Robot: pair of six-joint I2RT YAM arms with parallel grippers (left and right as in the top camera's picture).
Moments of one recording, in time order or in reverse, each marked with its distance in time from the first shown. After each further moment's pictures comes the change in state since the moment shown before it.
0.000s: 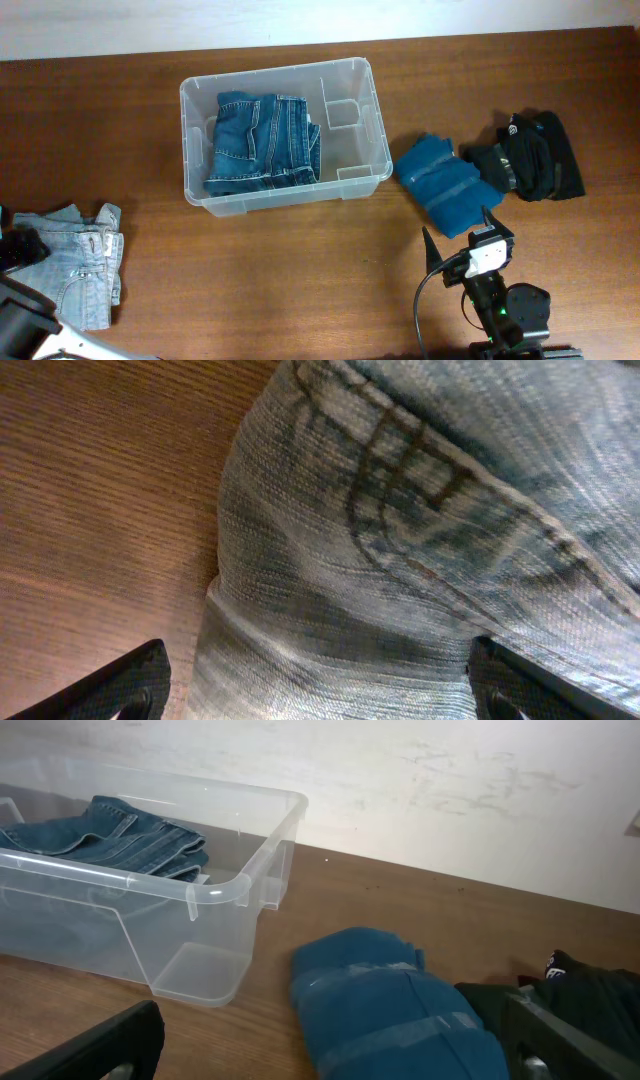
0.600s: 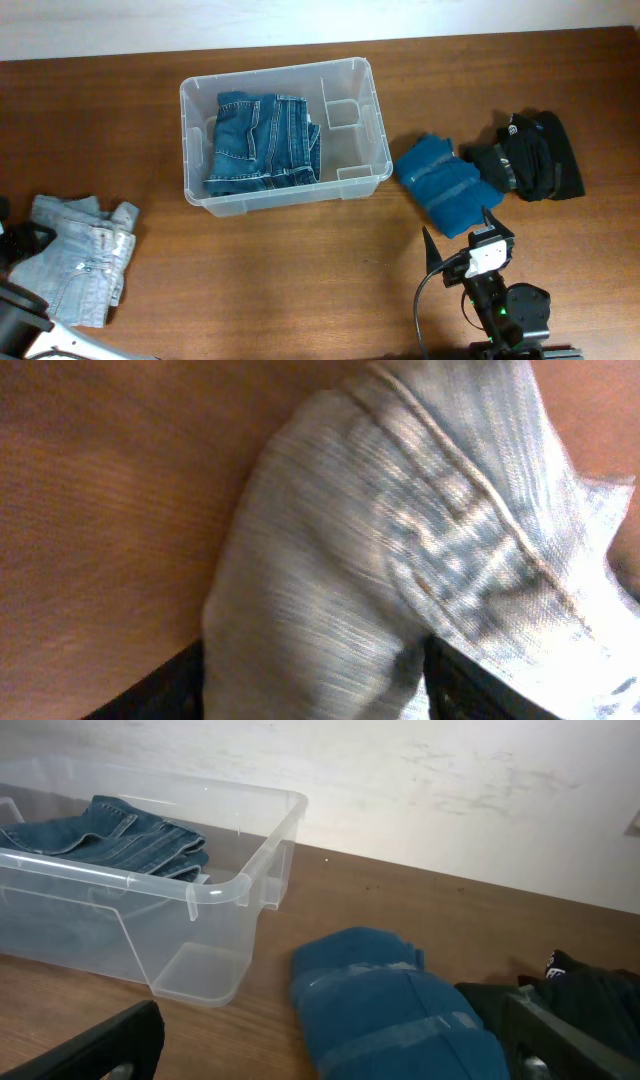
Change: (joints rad) left arm 0.030 0.079 0.030 -0.010 0.384 0.018; right arm 0.000 0.000 0.000 0.000 0.000 0.001
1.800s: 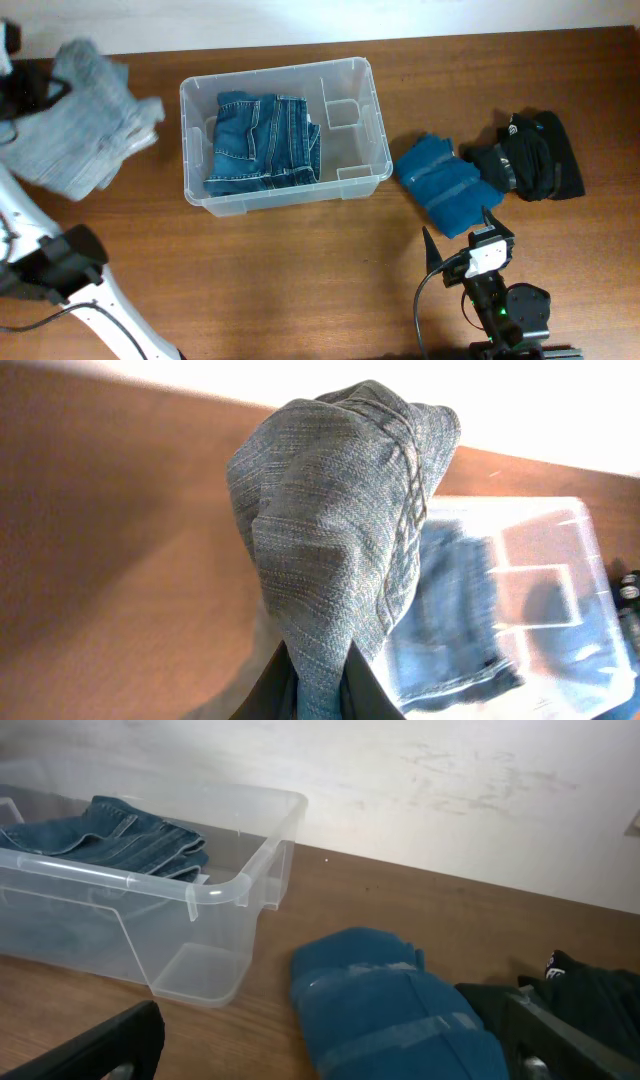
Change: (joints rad) left arm -0.493 0.095 1.266 -0.729 0.171 -0.390; right arm 0.000 0.000 0.000 0.000 0.000 0.000
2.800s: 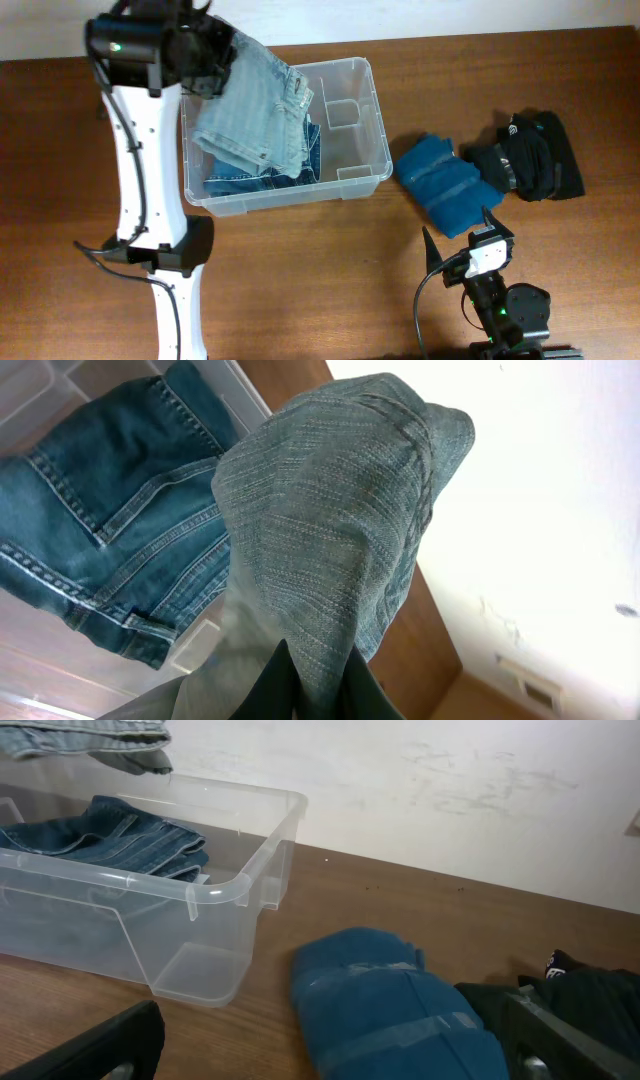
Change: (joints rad) left arm -0.697 -0.010 0.183 -0.045 -0.533 -1.508; right arm 0.000 0.000 0.000 0.000 0.000 0.000
